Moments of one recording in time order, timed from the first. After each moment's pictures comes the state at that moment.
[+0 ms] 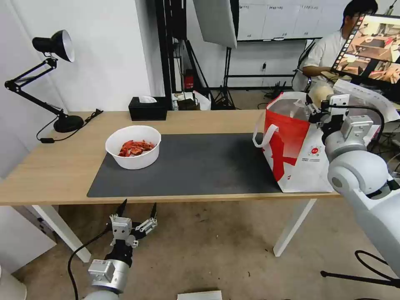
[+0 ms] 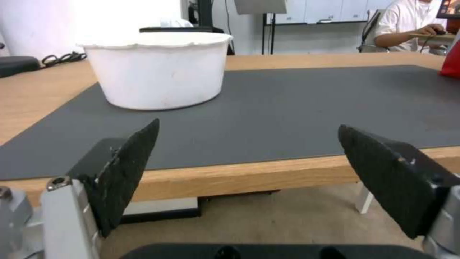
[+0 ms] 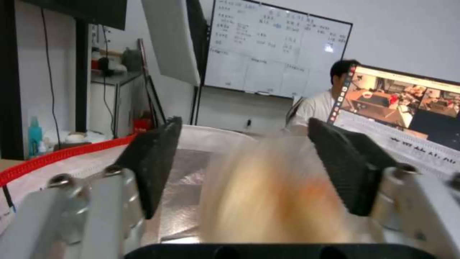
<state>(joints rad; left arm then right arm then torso) 1.72 -1.40 -0.53 -2.15 -0.12 -0.08 0.02 -0.78 0.72 0.31 1.98 0.70 -0.37 0.50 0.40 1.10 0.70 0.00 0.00</state>
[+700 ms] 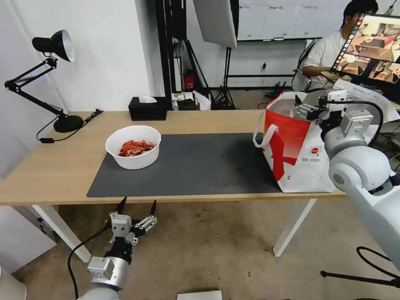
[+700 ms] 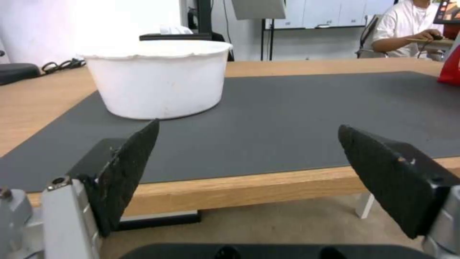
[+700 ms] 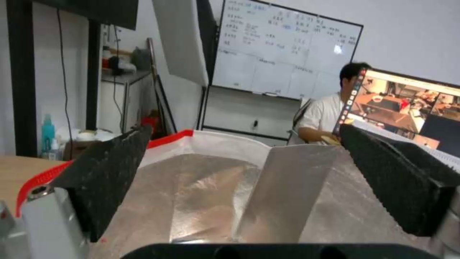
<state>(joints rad) 1.71 -1.39 -0.54 -2.15 -0.13 -0.08 0.02 -0.75 0.71 0.29 2.00 0.72 -0.39 0.49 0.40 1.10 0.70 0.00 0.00</state>
